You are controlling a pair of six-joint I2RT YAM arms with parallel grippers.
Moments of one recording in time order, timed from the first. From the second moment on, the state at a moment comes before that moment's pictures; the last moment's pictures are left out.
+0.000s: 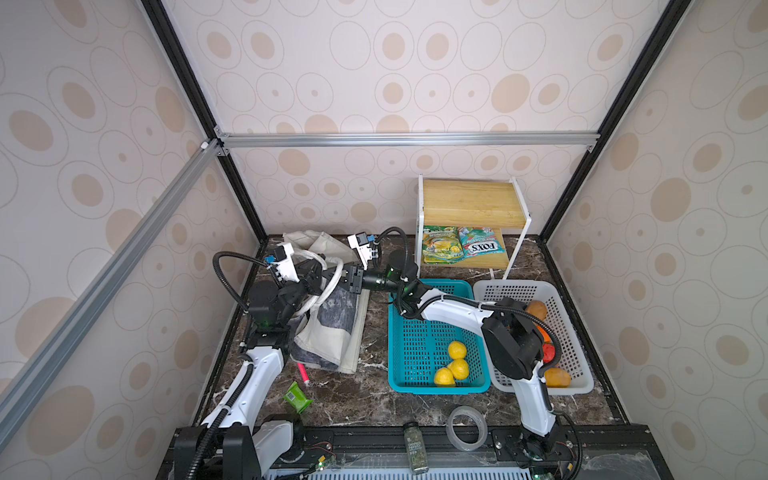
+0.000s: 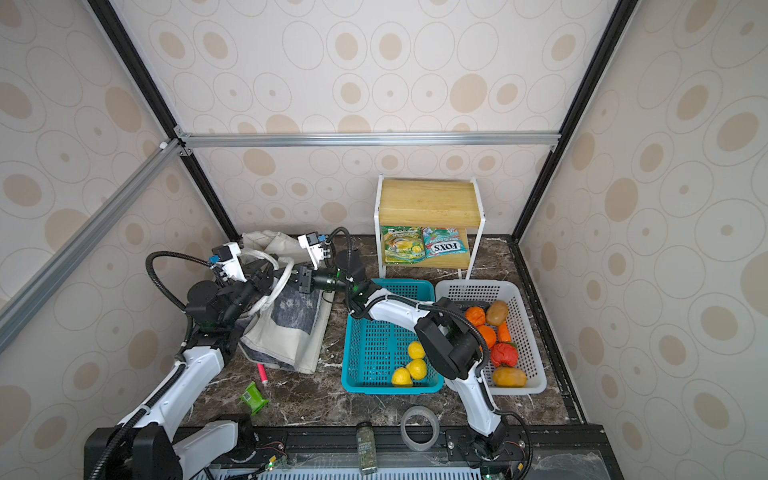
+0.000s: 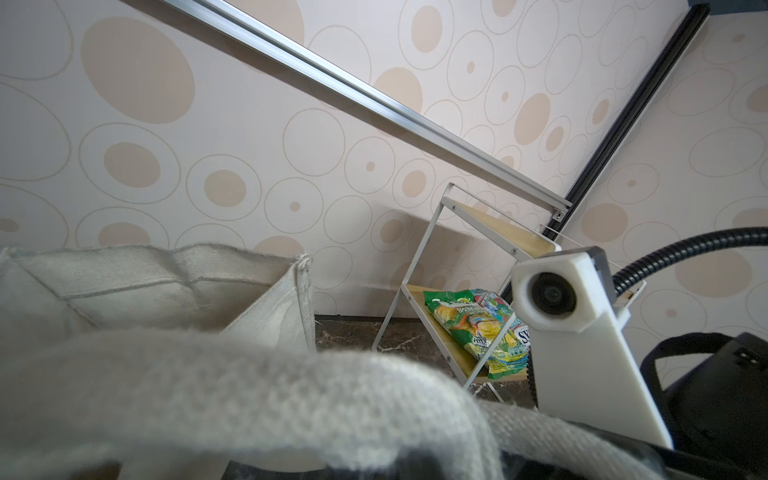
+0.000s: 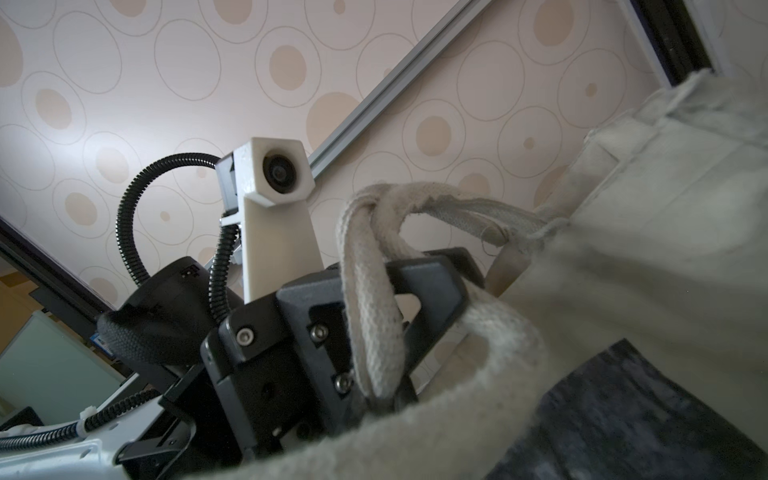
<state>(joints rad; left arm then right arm) 0.02 1.07 0.61 0.55 0.45 -0.46 0.83 2.10 1.58 0.71 -0.66 0.82</state>
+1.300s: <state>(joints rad) 0.36 0.85 0.69 0.24 0.64 -0.93 0.81 1.94 1.61 0.07 -0.28 0.56</state>
